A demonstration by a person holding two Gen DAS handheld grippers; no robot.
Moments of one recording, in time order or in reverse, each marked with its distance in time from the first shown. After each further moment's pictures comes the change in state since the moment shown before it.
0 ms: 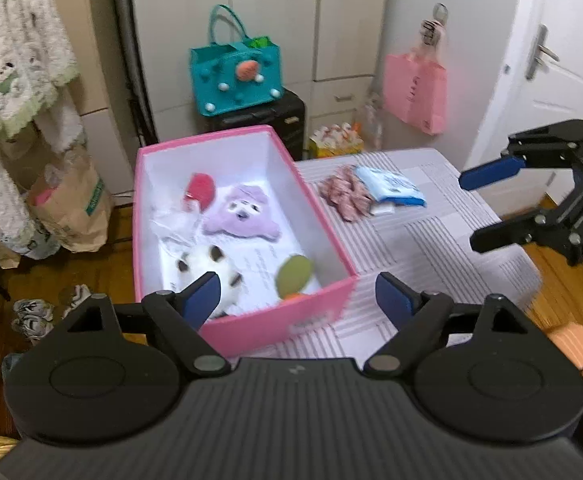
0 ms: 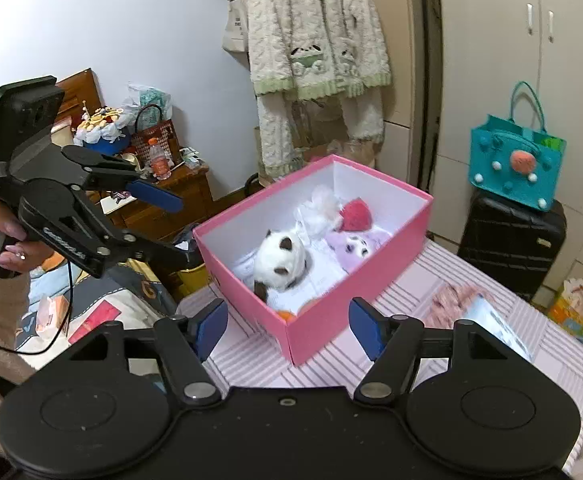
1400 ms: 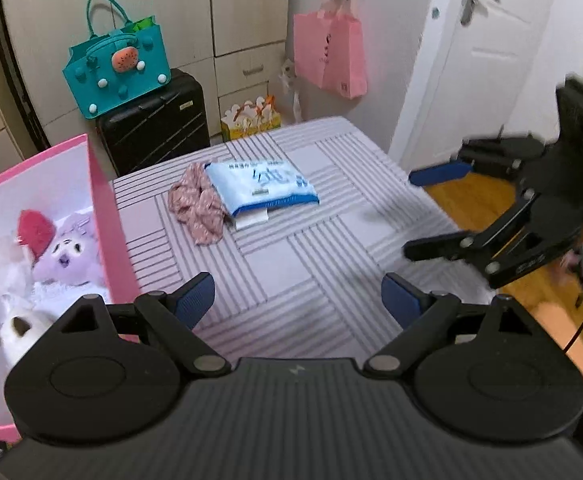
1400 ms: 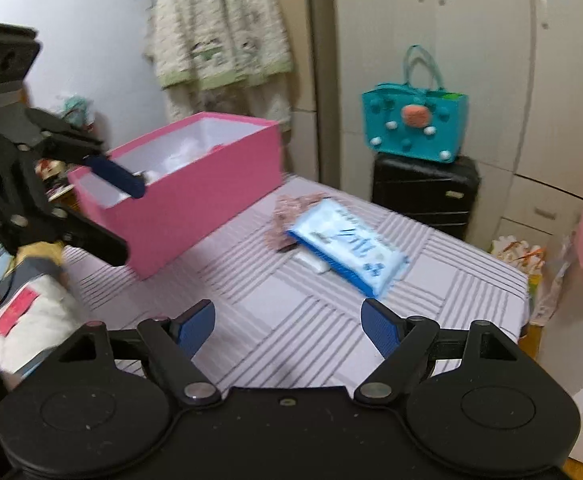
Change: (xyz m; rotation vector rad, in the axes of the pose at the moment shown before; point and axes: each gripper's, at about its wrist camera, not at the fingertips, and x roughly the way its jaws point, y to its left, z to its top) left arm 0.121 -0.141 0.034 0.137 0.084 -0.163; right arm -0.012 -0.133 -0.134 0.089 -0.074 -0.187
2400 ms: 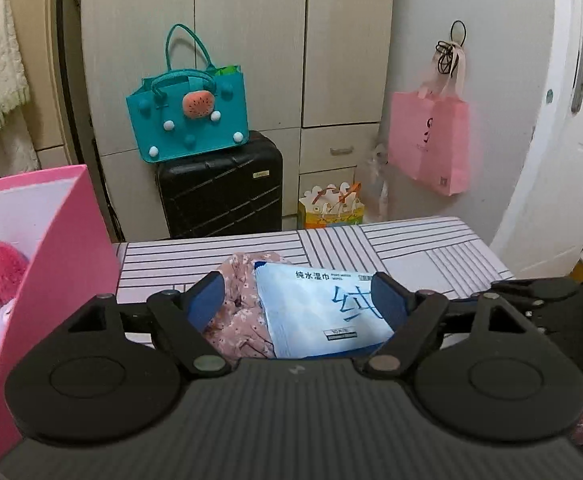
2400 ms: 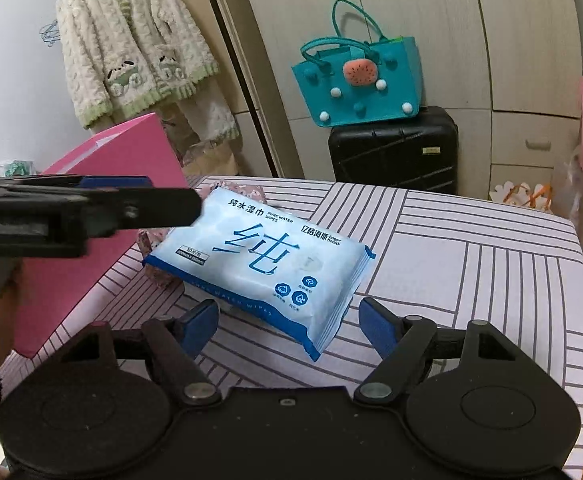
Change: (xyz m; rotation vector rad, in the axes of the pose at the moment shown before) left arm 0.146 0.030 0.037 -0.173 -0.292 0.240; right arm 0.138 -0.081 -0.012 0.237 -0.030 0.001
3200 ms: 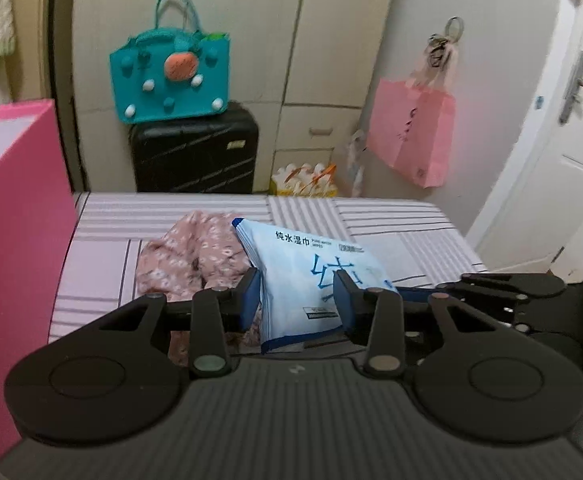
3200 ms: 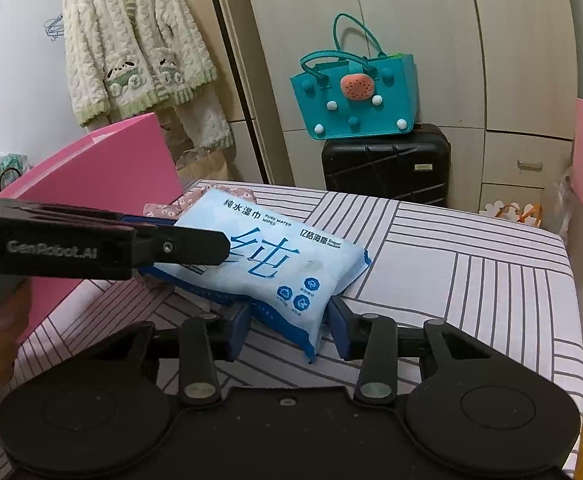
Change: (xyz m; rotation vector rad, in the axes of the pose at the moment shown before) left arm 0.016 -0.001 -0.016 -0.100 0.057 -0.100; right arm -0.007 0.003 -0.005 -0.041 -0.037 -0.043
